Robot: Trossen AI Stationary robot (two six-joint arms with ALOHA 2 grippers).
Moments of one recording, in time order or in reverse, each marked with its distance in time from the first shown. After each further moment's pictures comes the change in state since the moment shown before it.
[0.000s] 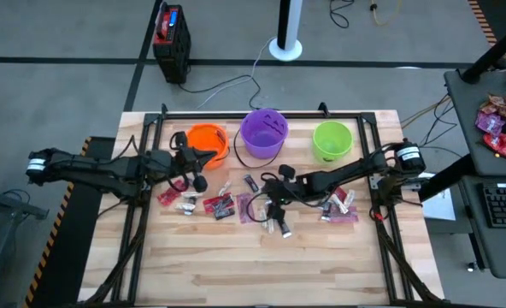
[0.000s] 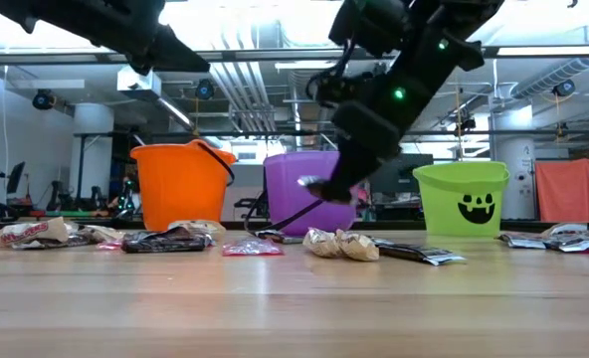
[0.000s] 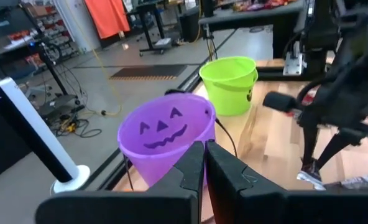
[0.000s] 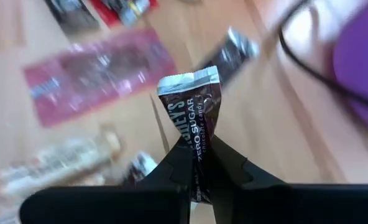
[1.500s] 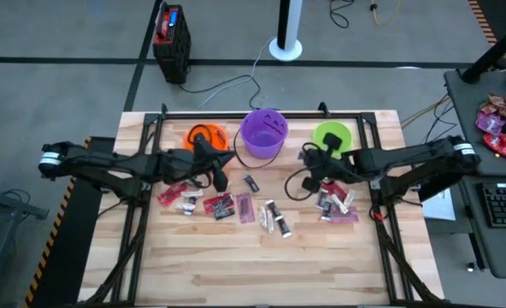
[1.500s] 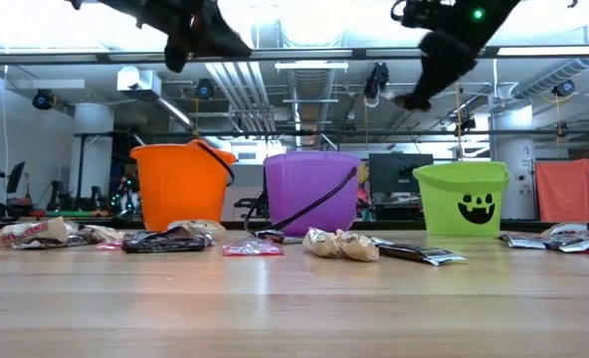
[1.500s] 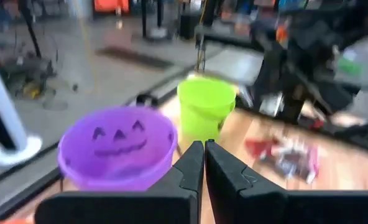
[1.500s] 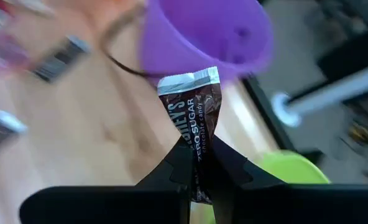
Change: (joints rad) left arm -0.020 0.273 0.243 -0.033 0.002 -0.330; right arm -0.048 -0.544 -0.040 -0.575 0.322 -0.008
